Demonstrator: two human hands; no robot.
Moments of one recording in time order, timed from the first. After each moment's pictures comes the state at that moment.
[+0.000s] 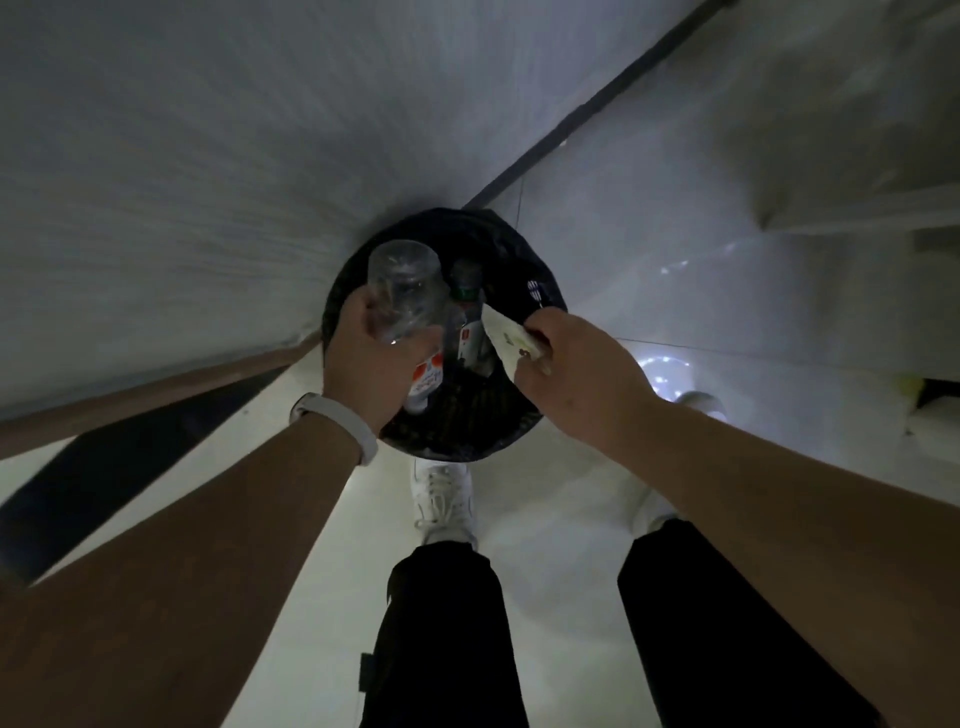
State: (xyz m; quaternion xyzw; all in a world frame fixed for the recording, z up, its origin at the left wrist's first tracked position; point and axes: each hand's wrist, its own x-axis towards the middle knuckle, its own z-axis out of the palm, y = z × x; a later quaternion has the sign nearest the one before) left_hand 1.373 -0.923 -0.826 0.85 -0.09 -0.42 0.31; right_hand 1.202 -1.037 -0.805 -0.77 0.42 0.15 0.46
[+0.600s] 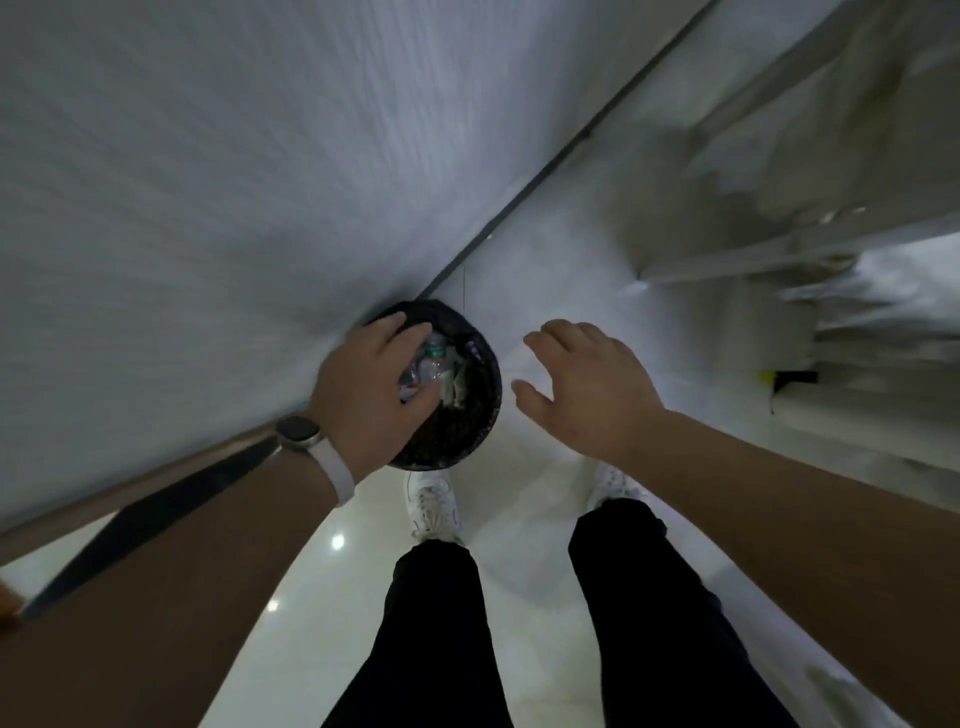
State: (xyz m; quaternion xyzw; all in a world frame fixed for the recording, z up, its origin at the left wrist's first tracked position) left_hand 1.367 -0.973 -0.631 0.79 -0.54 -0.28 0.11; right_hand 1.158 -1.085 -0.625 -0.88 0.38 0.14 0.25
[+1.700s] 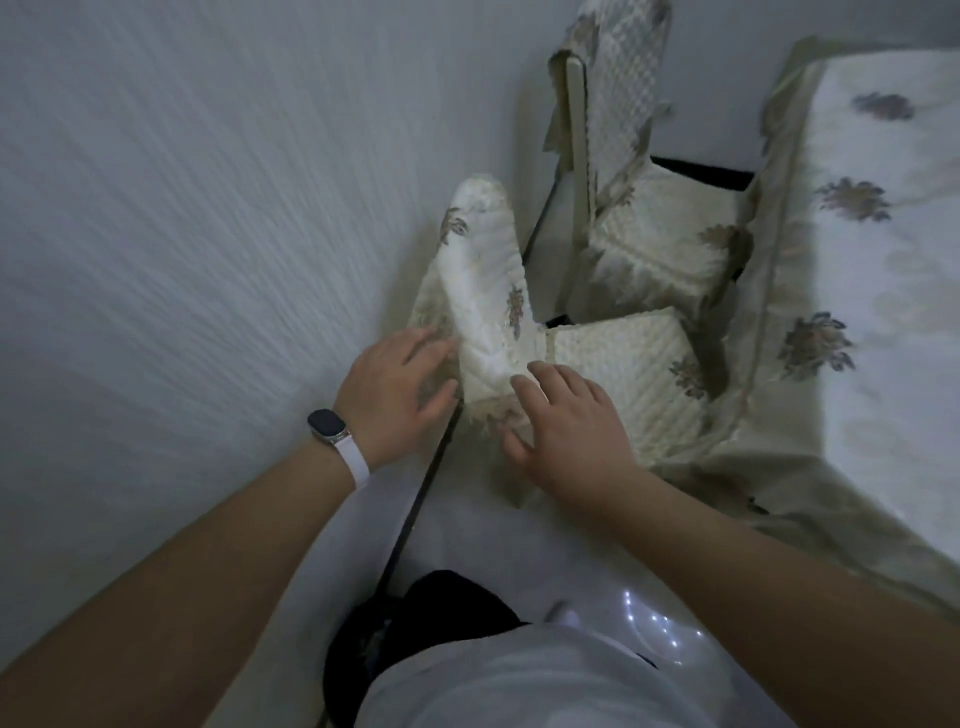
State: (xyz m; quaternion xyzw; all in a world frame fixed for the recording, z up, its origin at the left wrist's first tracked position) left_hand 1.215 -1.270 -0.220 0.51 -0.83 0.01 0.22; right_hand 0.988 -1.229 -0.223 -0.81 0.58 -0.13 0.03
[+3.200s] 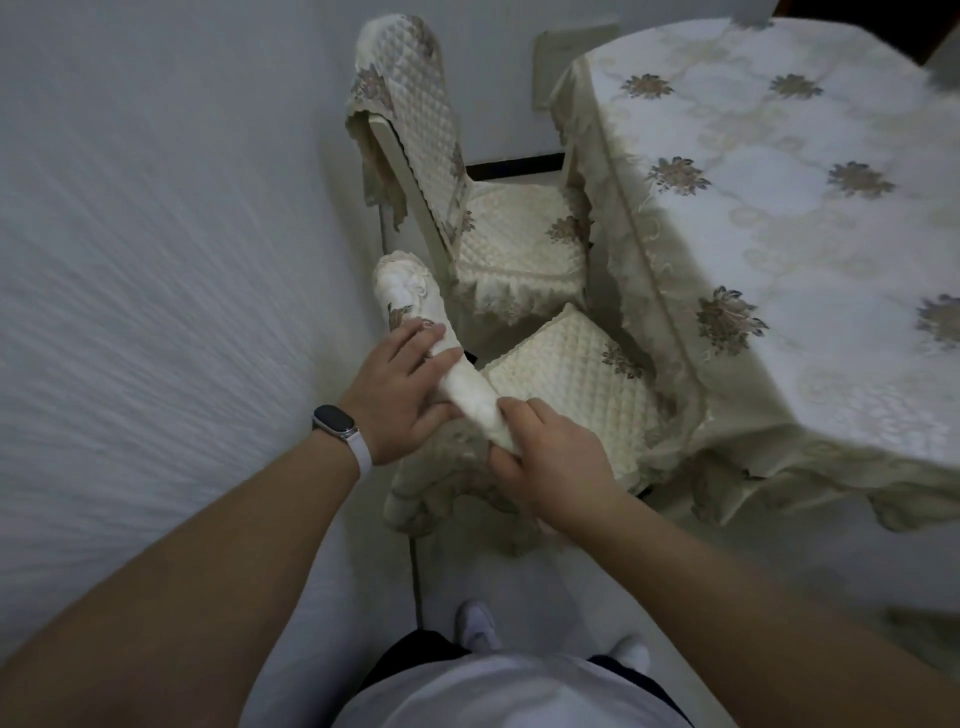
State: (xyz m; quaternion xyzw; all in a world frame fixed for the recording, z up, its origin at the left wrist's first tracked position) left_hand 1.191 -1.539 -0.244 0.17 -0.96 -0.06 0.19; right_hand 1.039 -1.362 -0.219 -0.61 0.77 -0.19 0.08
